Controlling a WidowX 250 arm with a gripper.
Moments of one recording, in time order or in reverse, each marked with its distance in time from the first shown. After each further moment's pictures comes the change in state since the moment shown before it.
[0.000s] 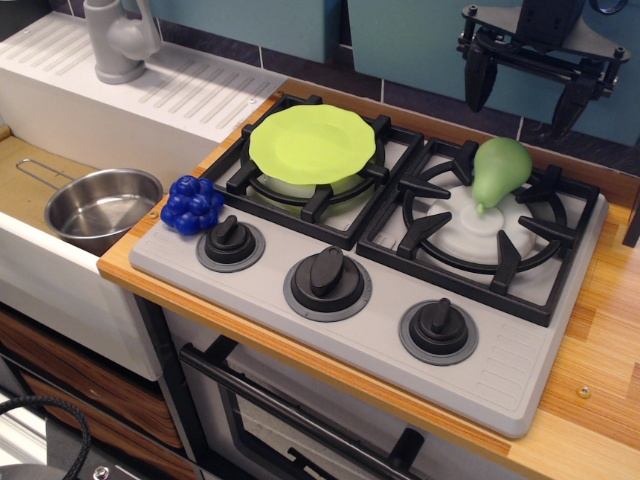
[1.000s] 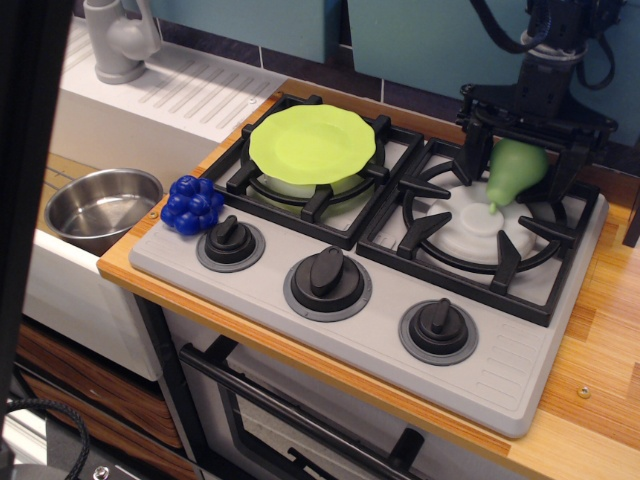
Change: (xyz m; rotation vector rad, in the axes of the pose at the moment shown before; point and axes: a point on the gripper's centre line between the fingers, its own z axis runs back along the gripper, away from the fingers) arm -0.008 -0.011 -0.051 -0.059 0.076 0.056
